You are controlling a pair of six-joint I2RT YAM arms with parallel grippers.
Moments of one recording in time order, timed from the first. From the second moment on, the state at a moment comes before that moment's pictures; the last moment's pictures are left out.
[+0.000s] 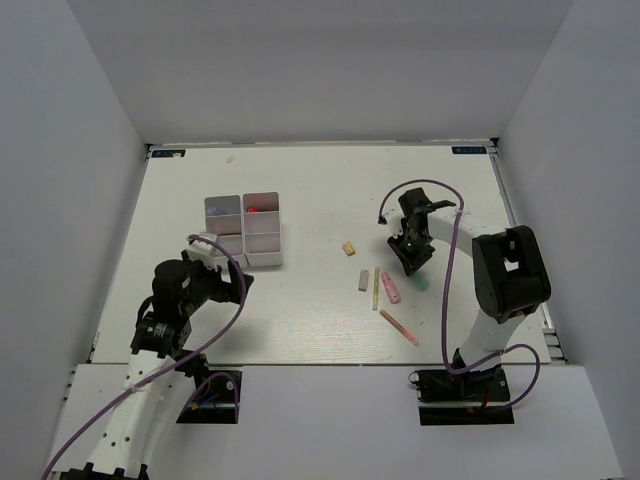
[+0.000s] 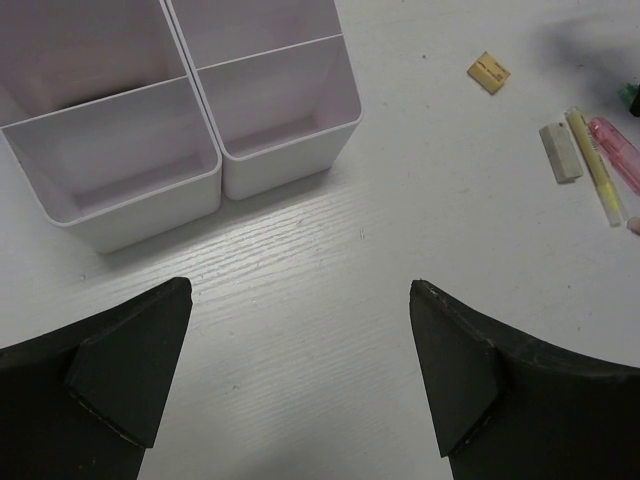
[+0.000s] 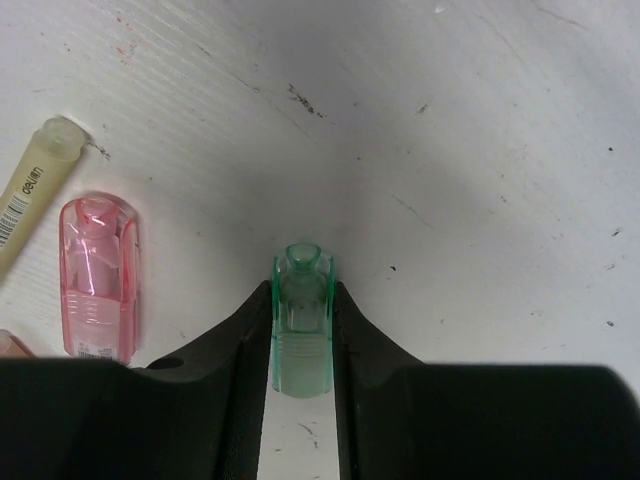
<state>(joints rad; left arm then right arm) -0.15 0.48 0.42 -0.37 0.30 -0.08 0.33 1.77 1.10 -0.72 -0.08 -0.37</state>
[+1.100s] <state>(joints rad) -0.15 0.45 0.42 -0.36 -0.14 -0.18 0.79 2.19 1.97 -0.50 -0.96 -0.58</state>
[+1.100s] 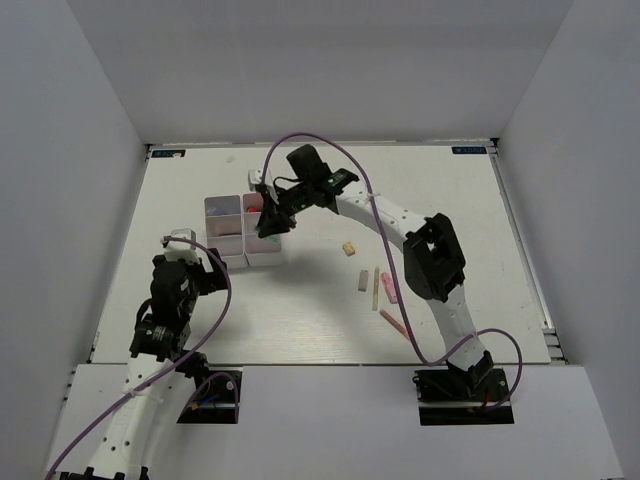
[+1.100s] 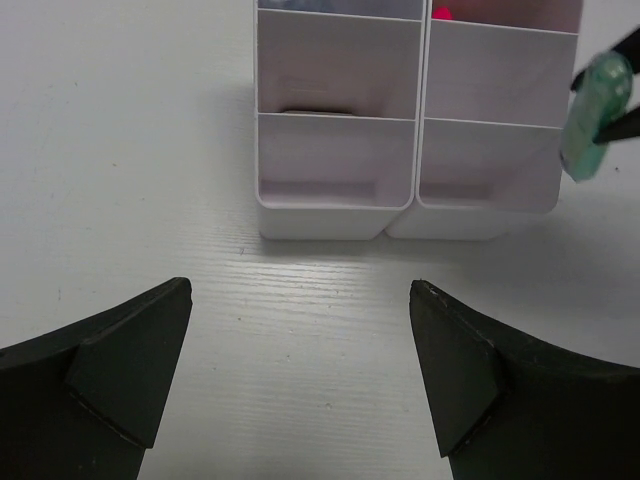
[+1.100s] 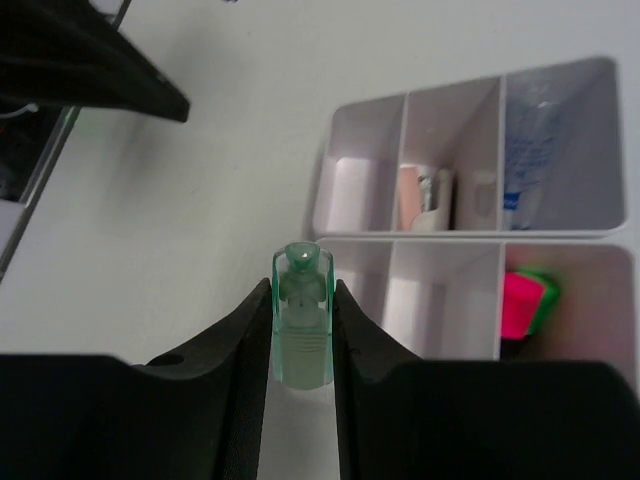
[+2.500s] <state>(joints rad) -0.15 0.46 0.42 -0.37 -0.08 -0.17 0.68 1.60 1.58 -0.84 -0.30 -0.25</state>
